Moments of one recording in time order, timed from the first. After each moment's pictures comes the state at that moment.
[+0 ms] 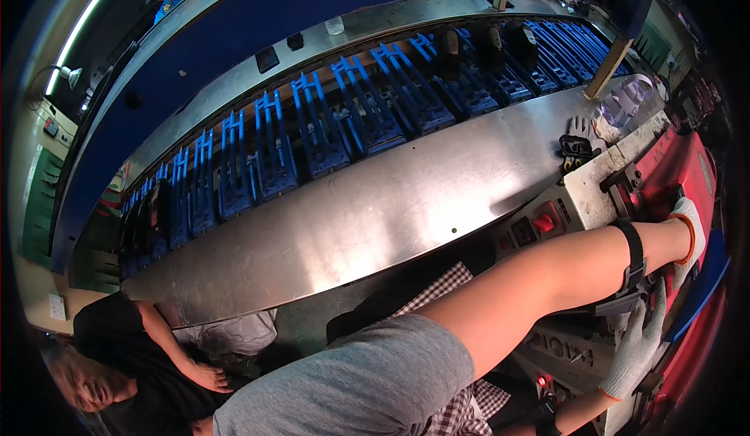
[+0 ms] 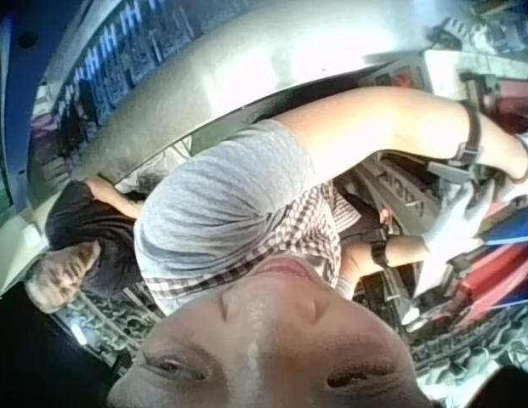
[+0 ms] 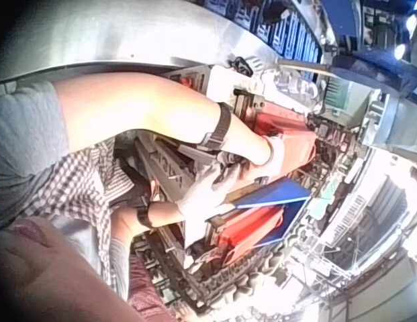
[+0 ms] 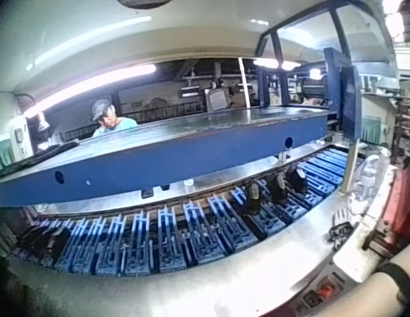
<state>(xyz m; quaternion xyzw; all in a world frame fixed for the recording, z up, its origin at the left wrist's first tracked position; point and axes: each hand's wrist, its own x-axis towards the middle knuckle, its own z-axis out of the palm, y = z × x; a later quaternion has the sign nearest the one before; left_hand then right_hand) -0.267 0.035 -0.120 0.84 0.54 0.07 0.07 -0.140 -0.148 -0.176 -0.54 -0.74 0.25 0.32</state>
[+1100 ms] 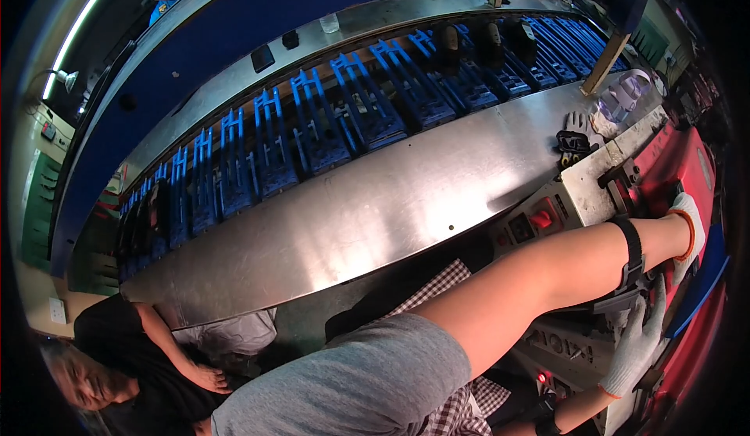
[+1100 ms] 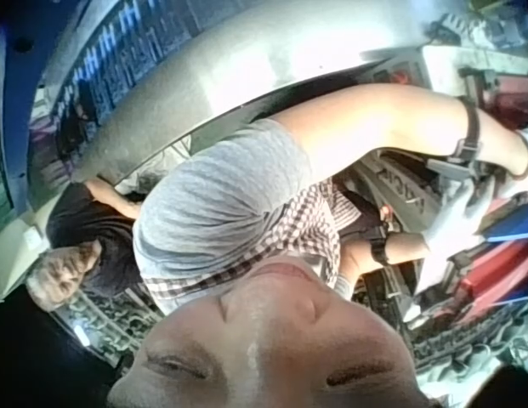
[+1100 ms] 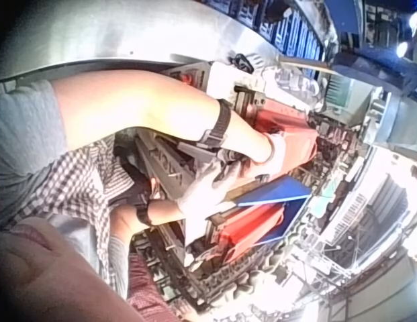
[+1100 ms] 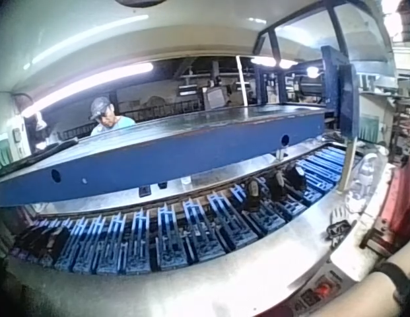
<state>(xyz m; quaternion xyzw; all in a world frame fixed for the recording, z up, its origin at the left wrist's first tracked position) -0.277 0.019 -0.112 0.83 0.55 0.09 0.07 -0.149 -0.163 -0.161 -0.54 -0.74 0.26 0.31</state>
